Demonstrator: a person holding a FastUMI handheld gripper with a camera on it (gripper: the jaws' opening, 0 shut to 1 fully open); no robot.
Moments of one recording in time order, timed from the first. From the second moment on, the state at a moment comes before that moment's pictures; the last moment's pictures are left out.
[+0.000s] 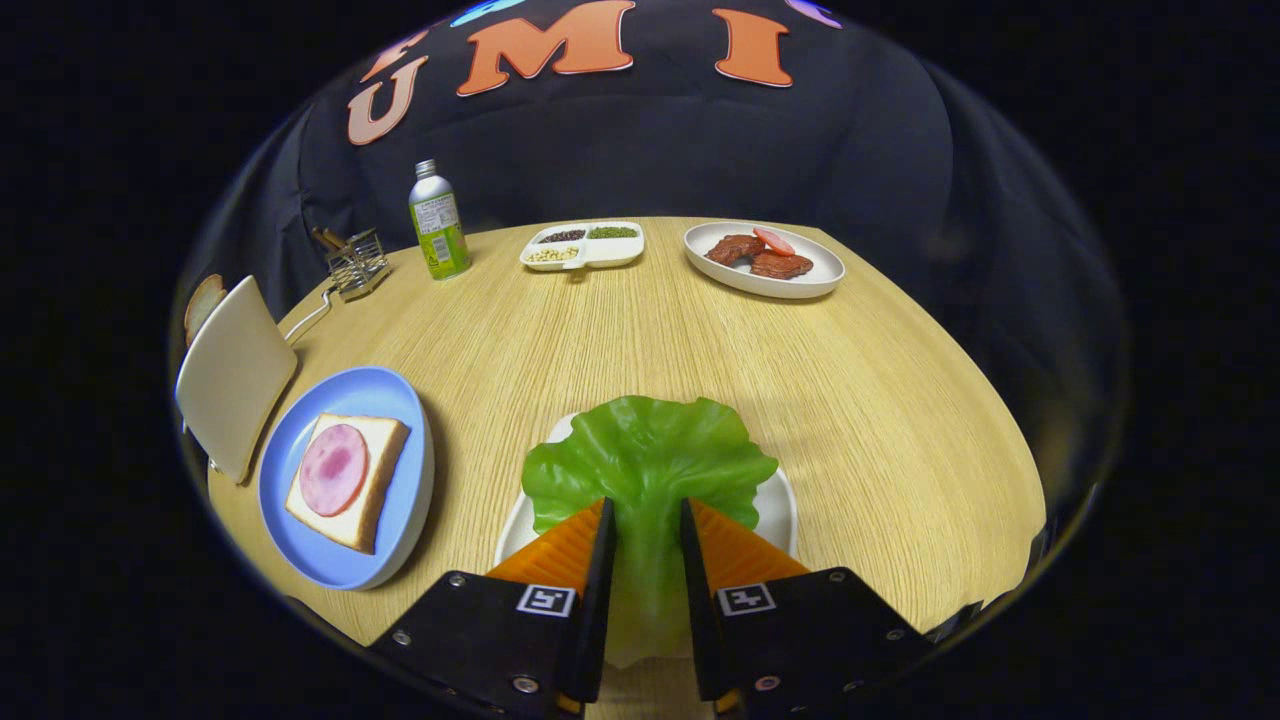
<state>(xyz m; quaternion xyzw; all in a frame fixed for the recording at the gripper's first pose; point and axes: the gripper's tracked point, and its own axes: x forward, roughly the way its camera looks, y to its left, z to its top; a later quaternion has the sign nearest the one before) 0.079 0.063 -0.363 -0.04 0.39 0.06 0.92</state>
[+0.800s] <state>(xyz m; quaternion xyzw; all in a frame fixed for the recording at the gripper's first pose) 0.075 0.073 -0.301 -0.04 0.36 0.06 0.93</state>
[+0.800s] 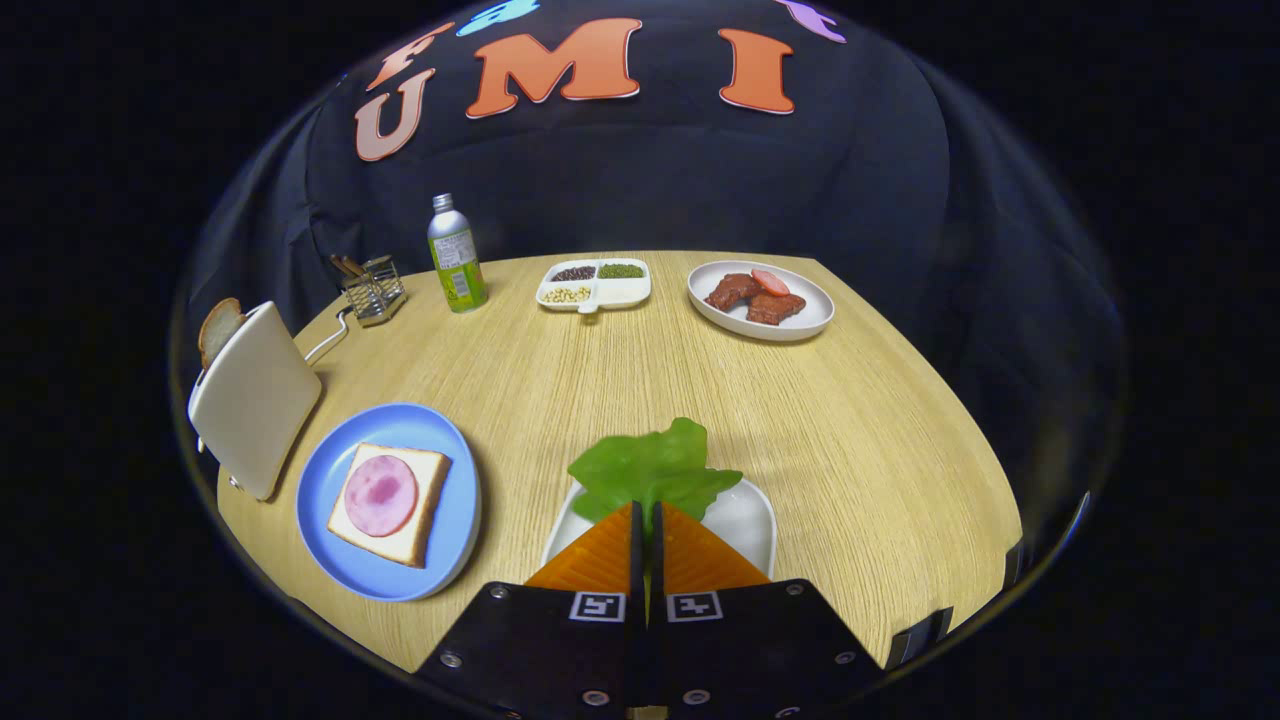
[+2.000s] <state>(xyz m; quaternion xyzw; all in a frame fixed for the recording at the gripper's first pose) 0.021 0.265 -0.258 -0.03 0.33 0.19 0.93</state>
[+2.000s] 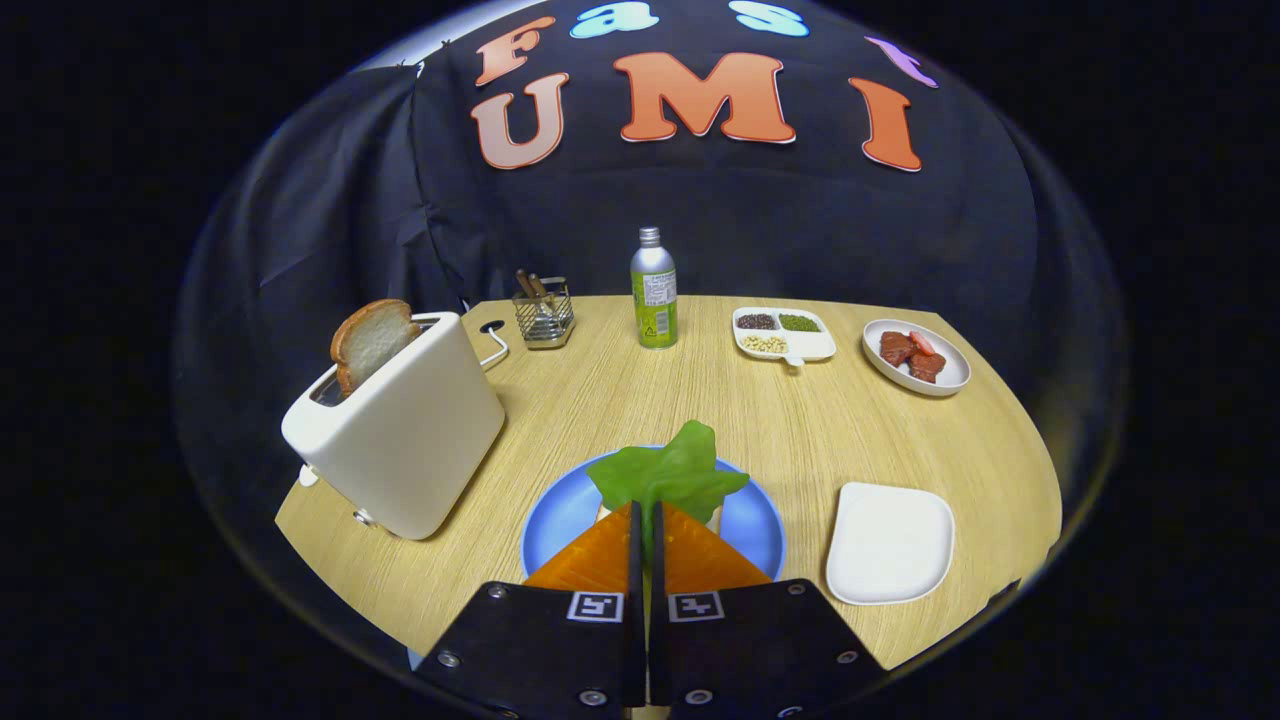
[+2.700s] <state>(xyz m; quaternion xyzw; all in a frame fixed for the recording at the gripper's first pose) 0.032 0.247 -0.307 -0.01 0.39 0.14 0.91</state>
